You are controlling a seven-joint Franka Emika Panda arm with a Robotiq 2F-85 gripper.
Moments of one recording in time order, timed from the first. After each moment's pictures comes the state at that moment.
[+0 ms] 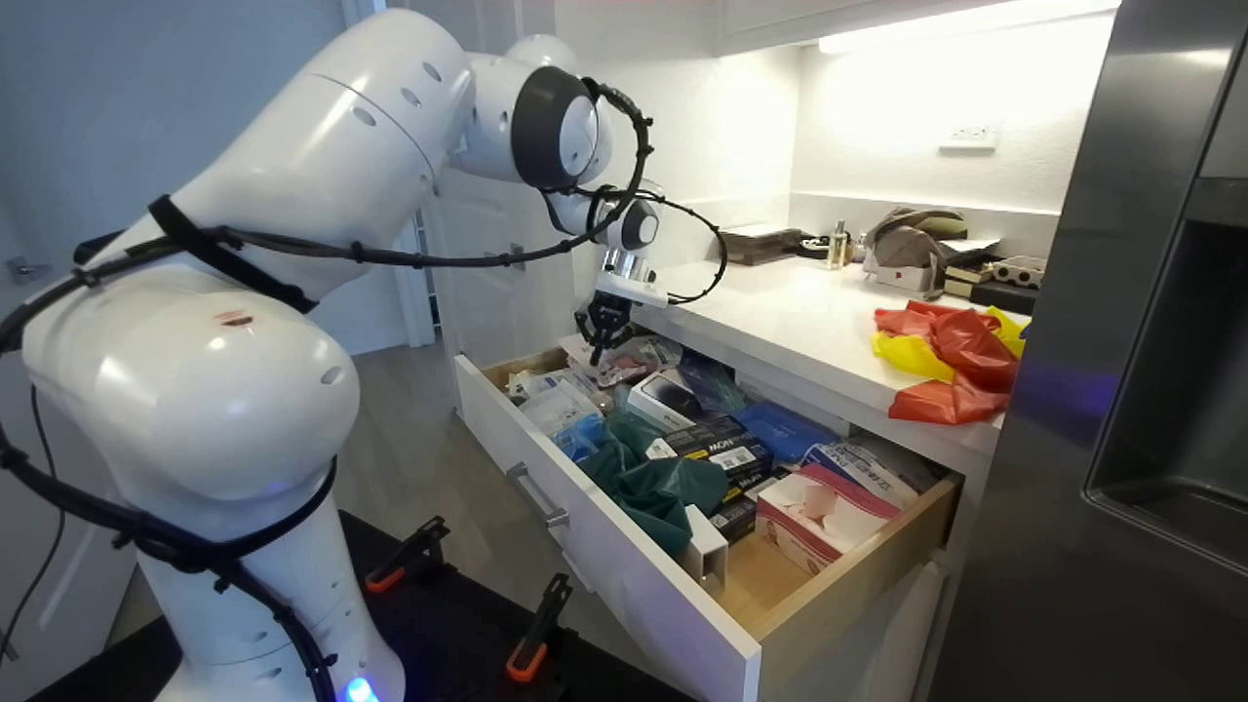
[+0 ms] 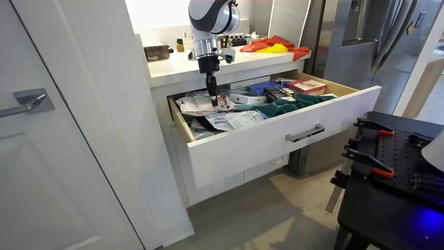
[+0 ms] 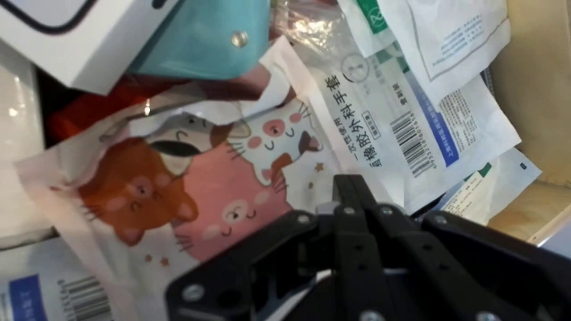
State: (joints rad) arm -0.07 0.86 0.23 -1.33 0.07 1.92 -0.59
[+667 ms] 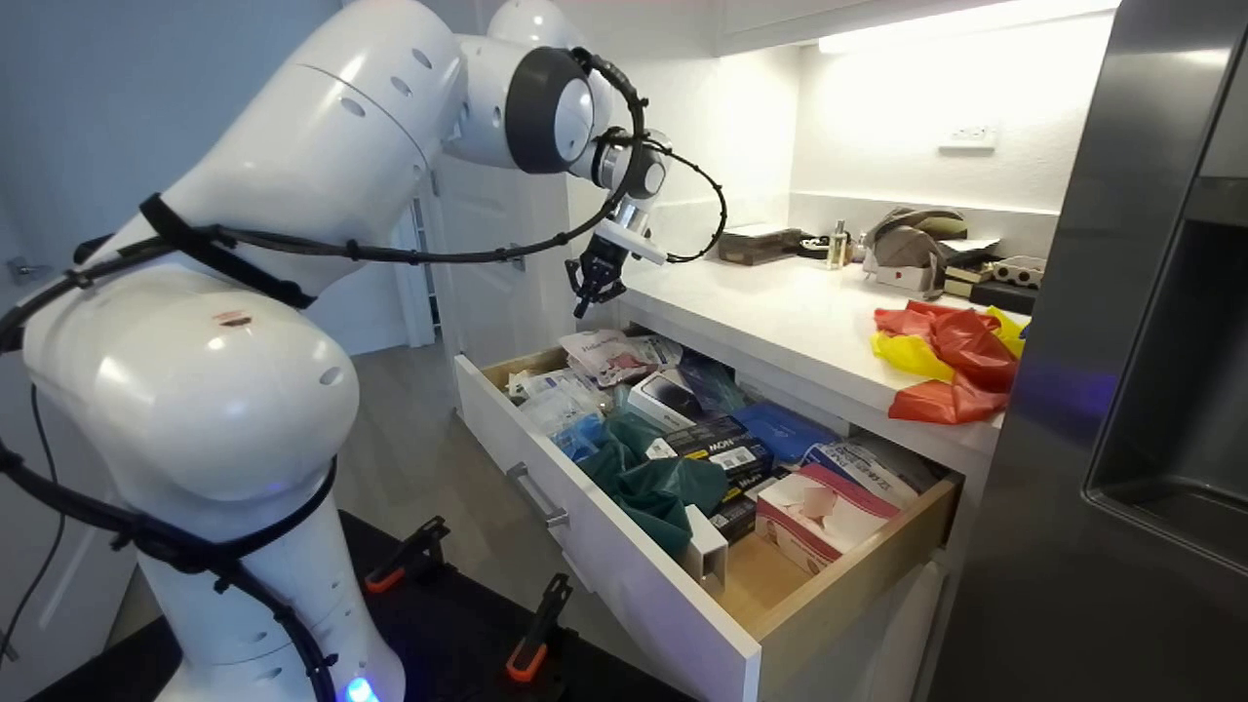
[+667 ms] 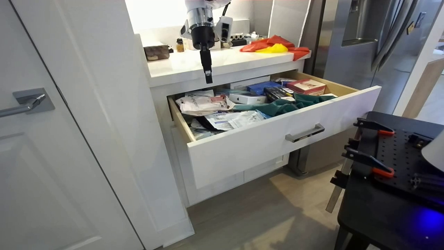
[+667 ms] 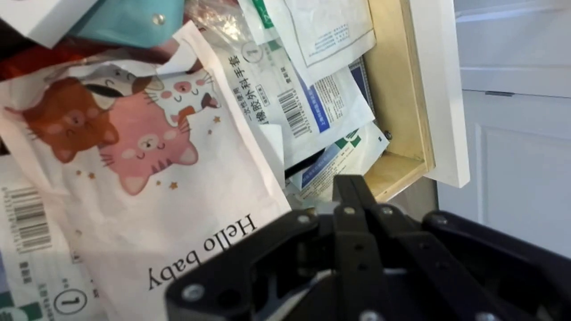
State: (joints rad) arm -0.07 0.82 0.24 -1.18 0.18 1.65 -0.68
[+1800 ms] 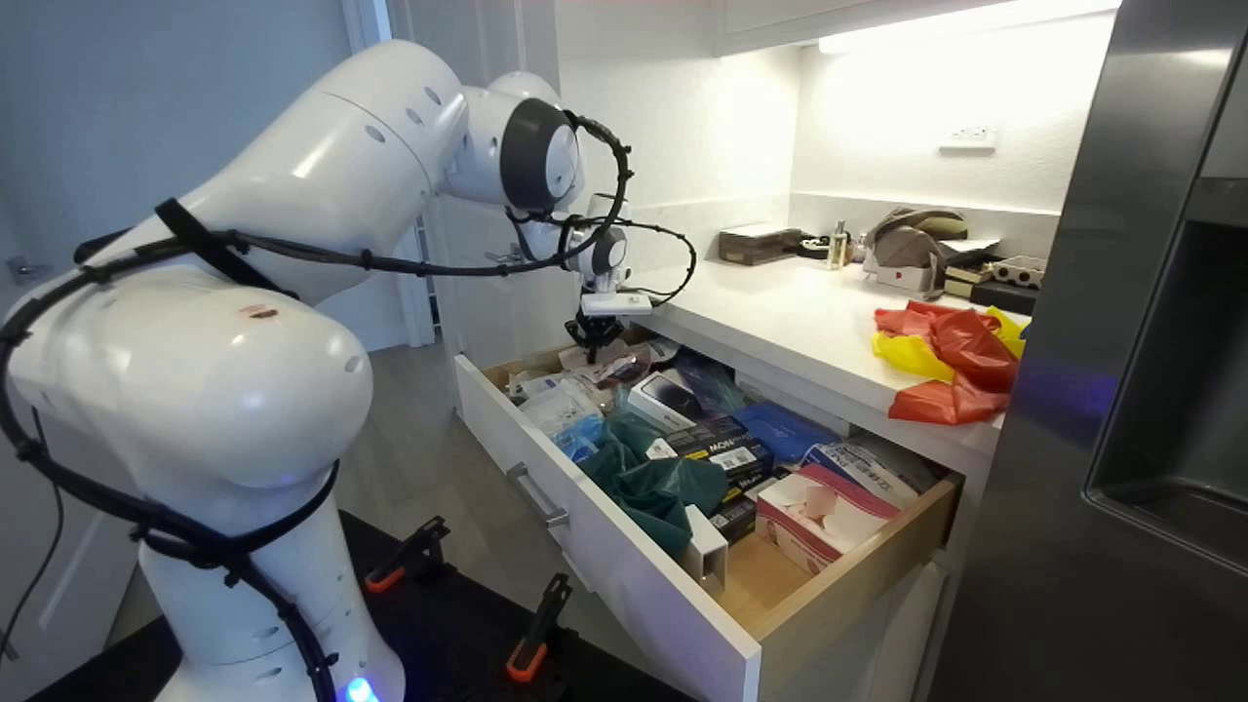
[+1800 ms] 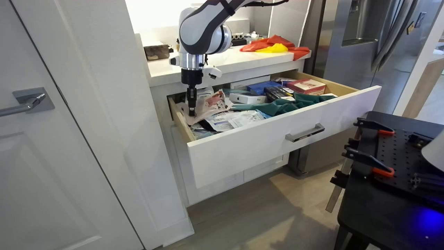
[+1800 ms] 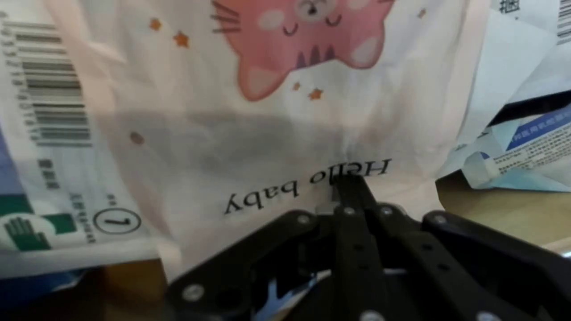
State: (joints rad) arm 0.05 0.95 0.19 -1.32 0.02 2.31 -0.71
